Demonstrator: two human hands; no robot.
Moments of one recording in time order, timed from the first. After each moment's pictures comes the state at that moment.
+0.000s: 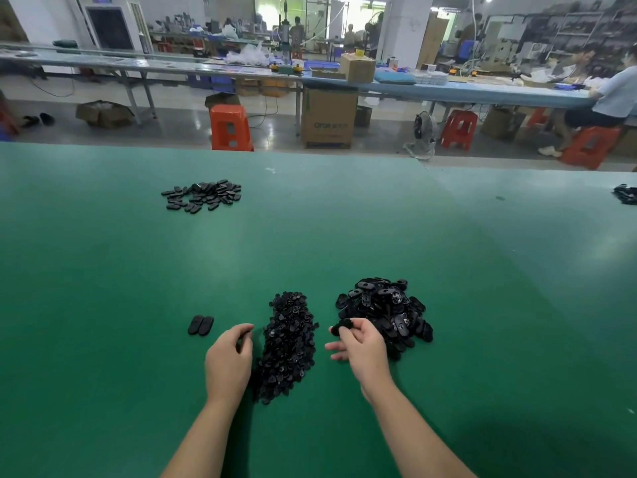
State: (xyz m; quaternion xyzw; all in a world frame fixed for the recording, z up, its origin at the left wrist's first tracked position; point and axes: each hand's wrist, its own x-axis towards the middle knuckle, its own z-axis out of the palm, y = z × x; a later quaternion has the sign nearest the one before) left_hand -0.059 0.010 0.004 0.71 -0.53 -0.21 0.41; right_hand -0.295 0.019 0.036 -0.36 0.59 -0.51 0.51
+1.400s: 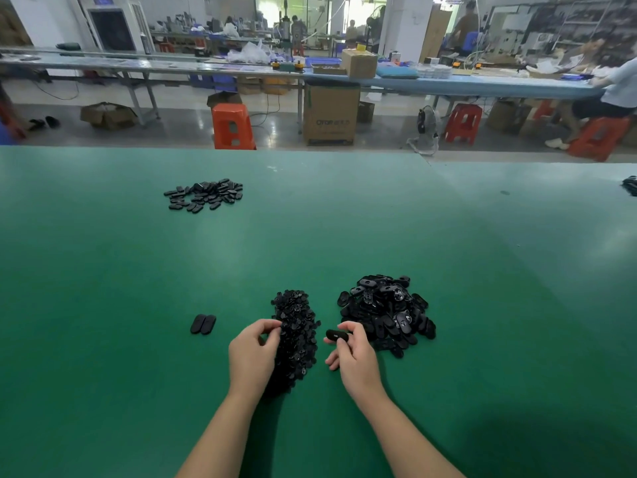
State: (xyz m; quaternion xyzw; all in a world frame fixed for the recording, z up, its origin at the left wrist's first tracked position) left_hand -0.095 0.016 0.033 0.67 -0.52 -0.30 0.44; right_hand -0.284 0.033 0.012 -0.50 0.62 -0.44 0.41
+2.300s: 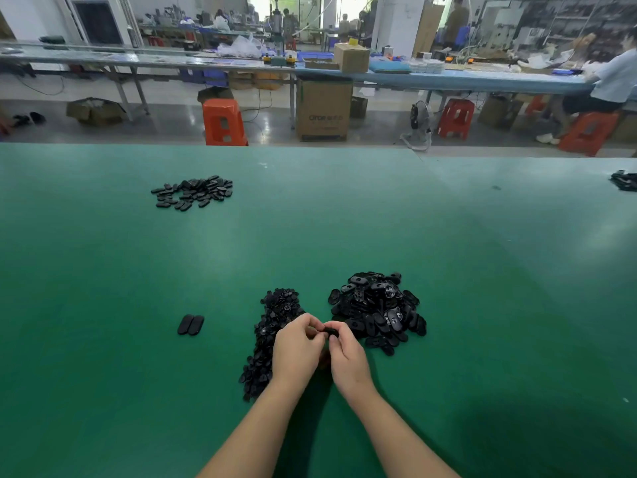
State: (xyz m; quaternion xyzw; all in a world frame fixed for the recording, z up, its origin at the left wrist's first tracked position) left_hand -0.177 0.011 0.049 0.67 -0.59 -0.33 0.31; right_hand -0.288 0.028 0.010 -0.53 0.63 -0.42 0.38
